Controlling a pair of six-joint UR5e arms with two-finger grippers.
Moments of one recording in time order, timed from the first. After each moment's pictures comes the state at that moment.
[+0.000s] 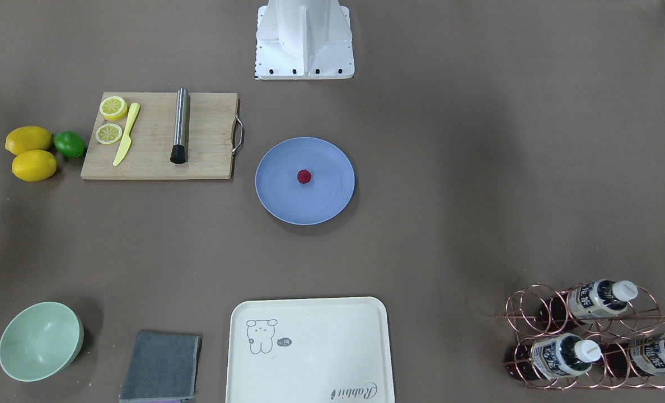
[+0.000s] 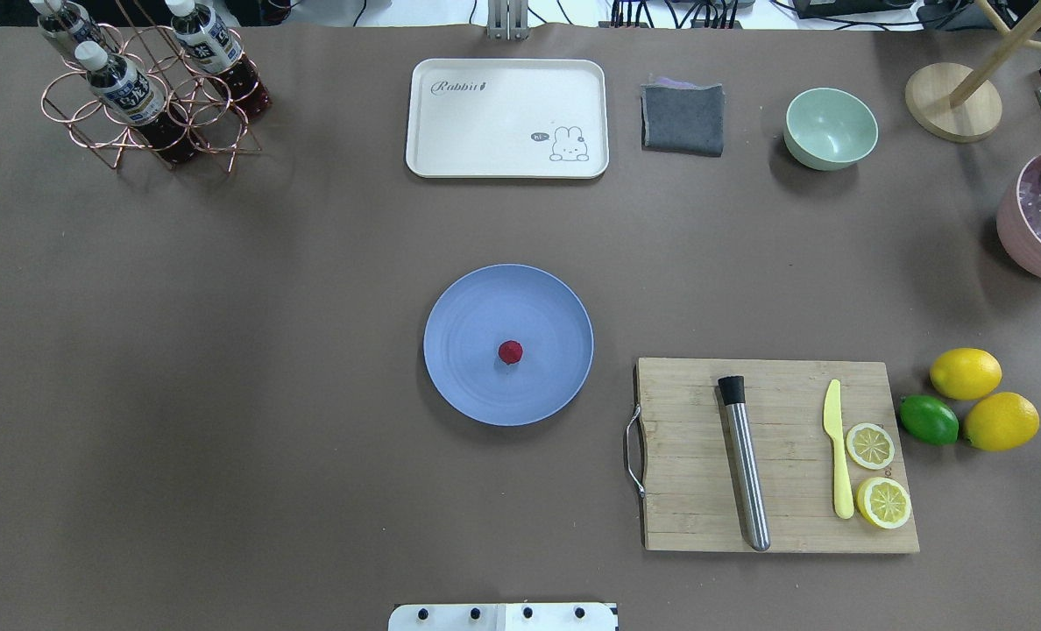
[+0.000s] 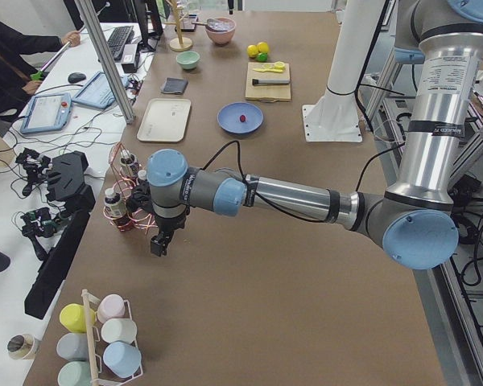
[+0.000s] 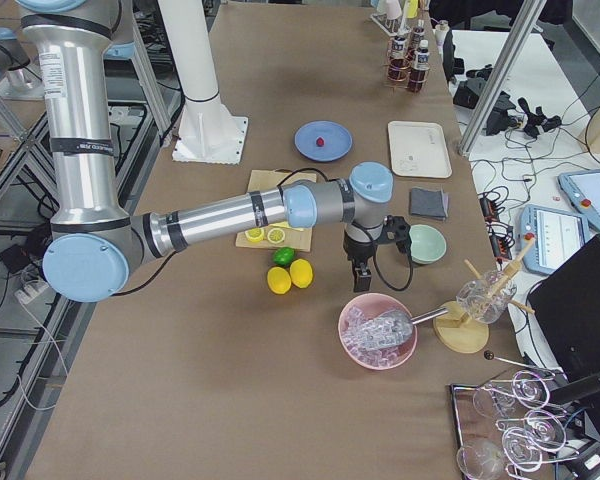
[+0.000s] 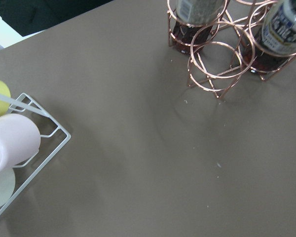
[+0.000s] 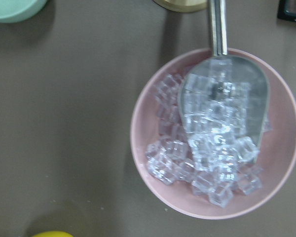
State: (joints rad) left arm -1.55 -1.70 -1.61 -1.66 -2.31 0.17; right arm 1.45 -1.53 1.74 -1.66 2.27 0.02
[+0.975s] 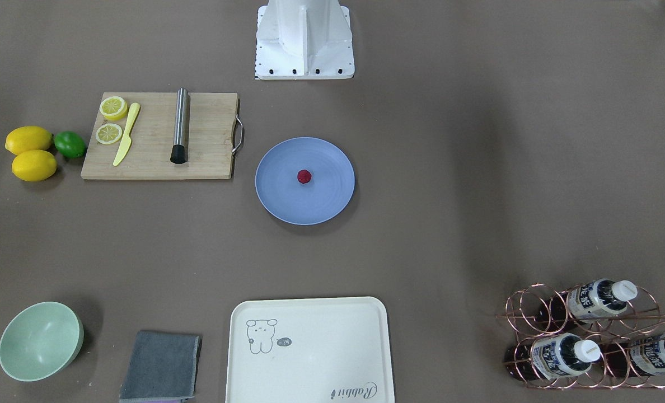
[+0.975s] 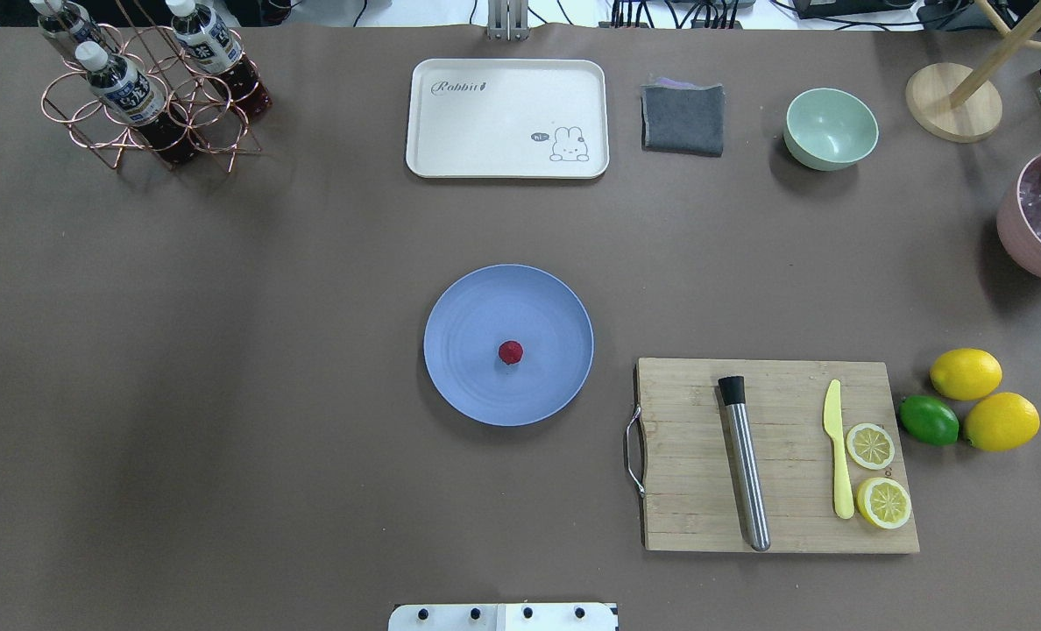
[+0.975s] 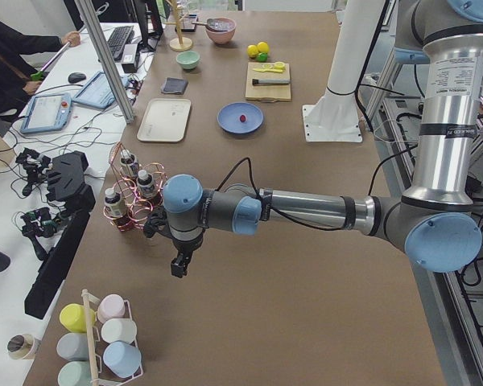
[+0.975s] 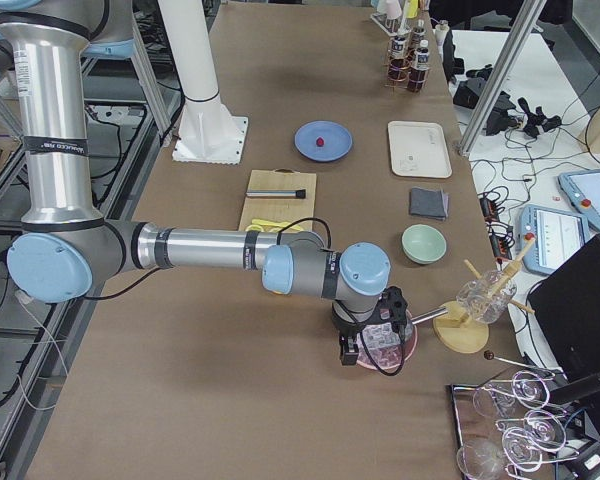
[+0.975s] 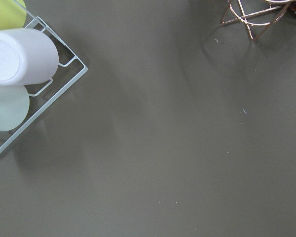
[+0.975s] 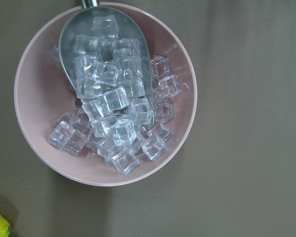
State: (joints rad) left arm -1.55 -1.61 -1.61 -1.66 -2.32 0.17; right arm 1.63 -1.54 1.56 -1.65 2.34 -0.16
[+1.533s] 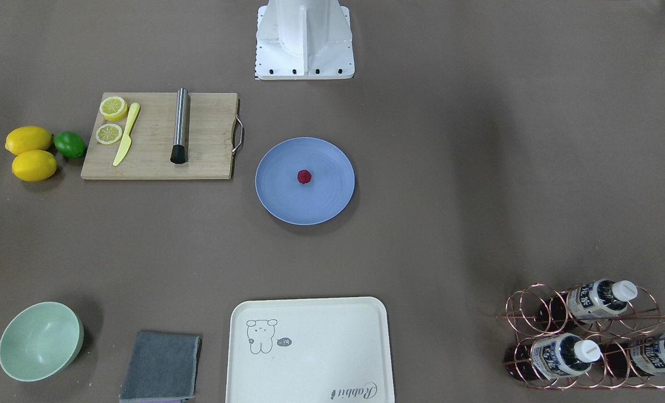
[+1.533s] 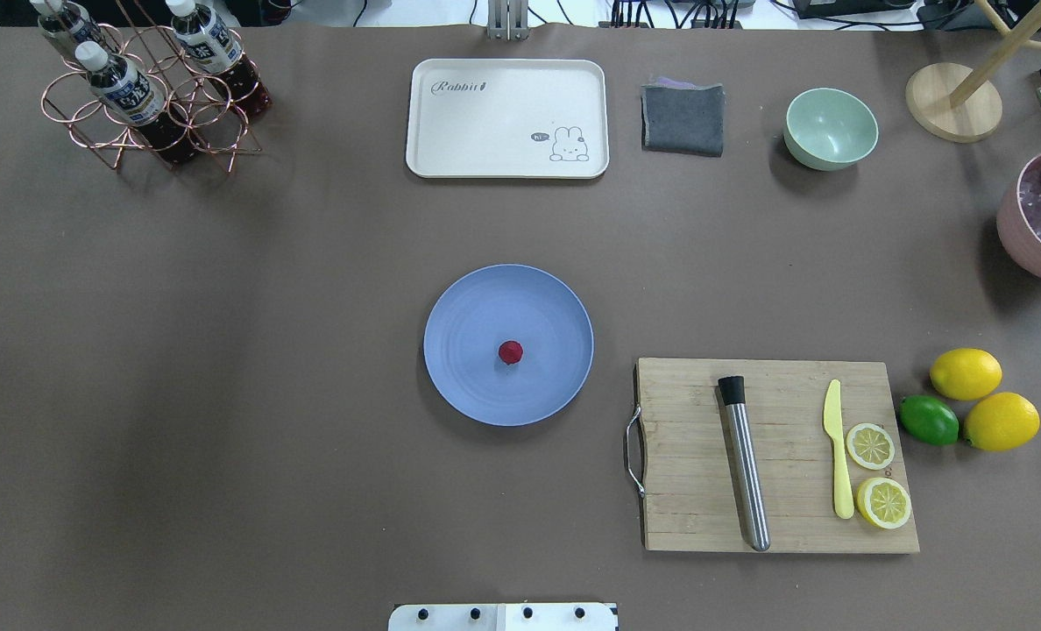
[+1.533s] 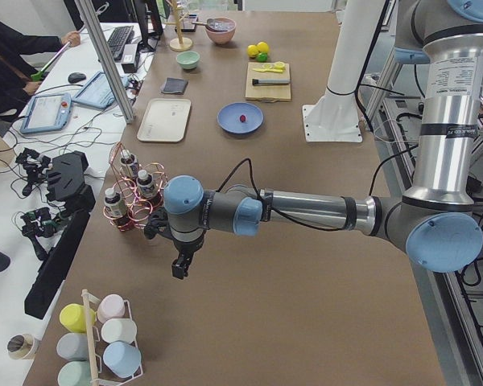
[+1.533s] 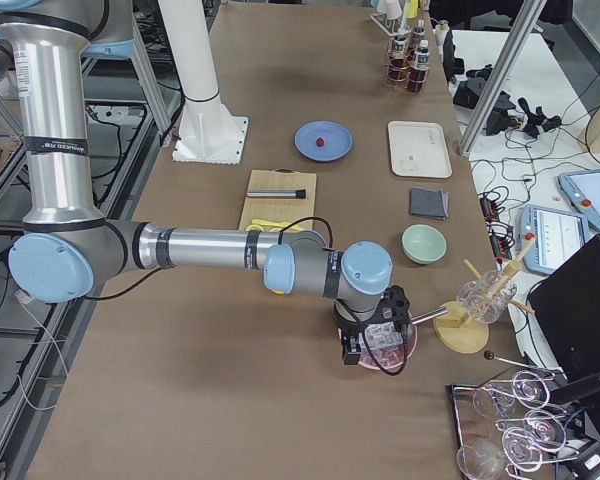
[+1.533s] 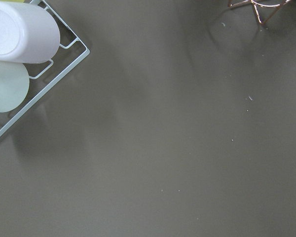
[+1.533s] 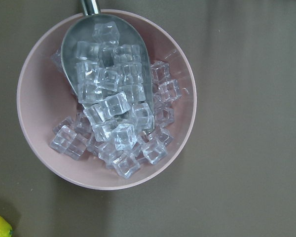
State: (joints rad) left arm -1.55 -1.61 -1.61 -1.66 -2.32 0.17; right arm 1.63 -1.54 1.56 -1.65 2.34 -0.16
